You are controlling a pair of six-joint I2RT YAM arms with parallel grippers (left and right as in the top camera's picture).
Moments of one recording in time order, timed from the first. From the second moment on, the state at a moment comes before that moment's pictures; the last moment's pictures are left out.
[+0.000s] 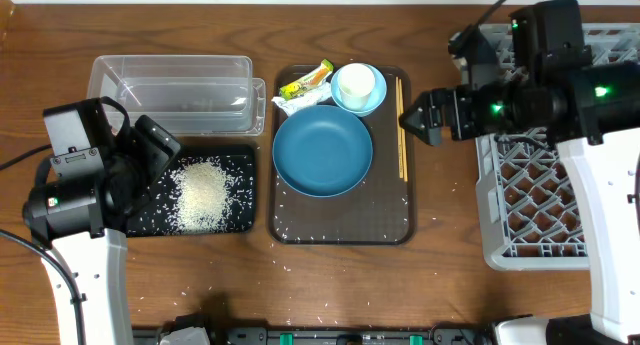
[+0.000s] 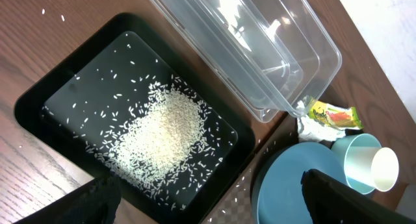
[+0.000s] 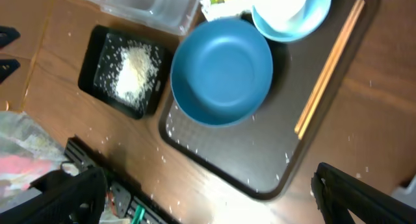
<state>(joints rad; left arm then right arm) 0.25 1.14 1.24 -1.06 0.07 -0.65 0.21 1.55 1.85 -1.37 -0.51 0.05</state>
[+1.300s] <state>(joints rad) 0.25 1.14 1.24 -1.06 0.07 -0.65 0.52 1.89 1.80 -1.26 -0.14 0.40</state>
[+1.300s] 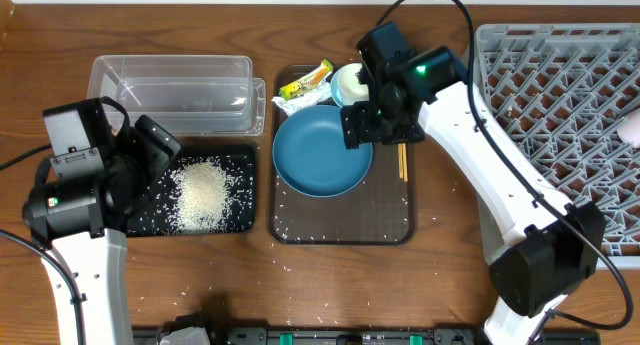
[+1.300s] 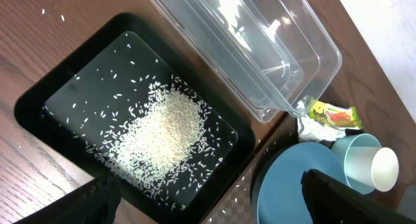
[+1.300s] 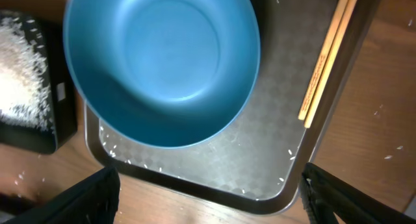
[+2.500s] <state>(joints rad) 0.25 1.14 1.24 -1.06 0.07 -0.65 0.91 2.02 1.49 -0.69 0.08 0.31</state>
